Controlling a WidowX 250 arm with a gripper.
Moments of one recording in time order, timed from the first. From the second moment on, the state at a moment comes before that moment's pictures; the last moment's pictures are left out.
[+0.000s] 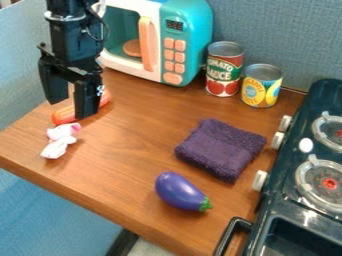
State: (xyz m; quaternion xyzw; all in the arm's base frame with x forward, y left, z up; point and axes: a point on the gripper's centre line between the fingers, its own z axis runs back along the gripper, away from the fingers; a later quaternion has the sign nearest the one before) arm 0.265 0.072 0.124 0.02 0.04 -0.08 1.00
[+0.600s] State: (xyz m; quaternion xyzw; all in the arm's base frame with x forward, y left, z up) arm 0.292 0.021 0.113 -0.01 0.02 -0.11 0.99
